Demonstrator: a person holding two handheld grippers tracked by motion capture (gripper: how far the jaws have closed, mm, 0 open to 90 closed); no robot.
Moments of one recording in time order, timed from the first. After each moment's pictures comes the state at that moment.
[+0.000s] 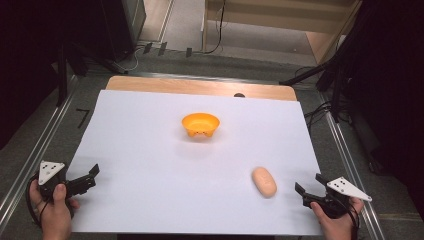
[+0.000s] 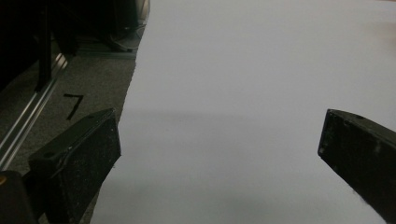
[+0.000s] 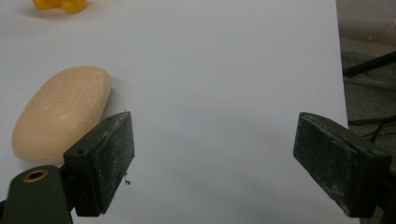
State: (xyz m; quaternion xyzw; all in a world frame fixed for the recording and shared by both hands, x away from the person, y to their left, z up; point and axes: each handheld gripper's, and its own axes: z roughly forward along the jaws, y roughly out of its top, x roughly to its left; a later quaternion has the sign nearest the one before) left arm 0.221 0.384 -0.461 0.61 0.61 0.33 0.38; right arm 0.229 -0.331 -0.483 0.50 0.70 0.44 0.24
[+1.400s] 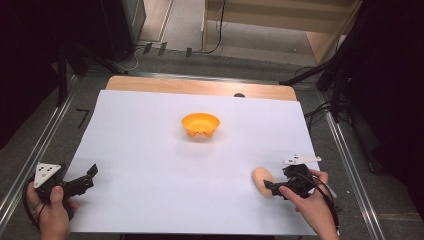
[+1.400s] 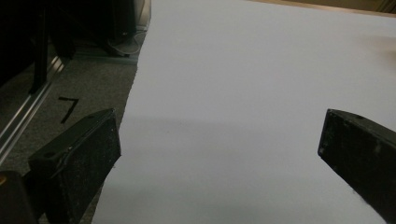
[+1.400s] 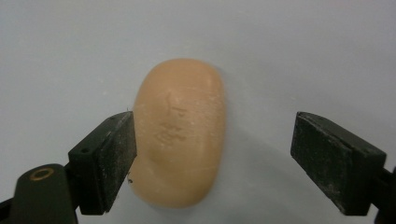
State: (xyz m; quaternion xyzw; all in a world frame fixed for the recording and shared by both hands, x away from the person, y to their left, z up) left arm 0.217 0.387 -0.461 0.60 0.61 0.33 0.40; right arm 0.277 -0.236 -0.445 0.48 0.82 0.30 0.10
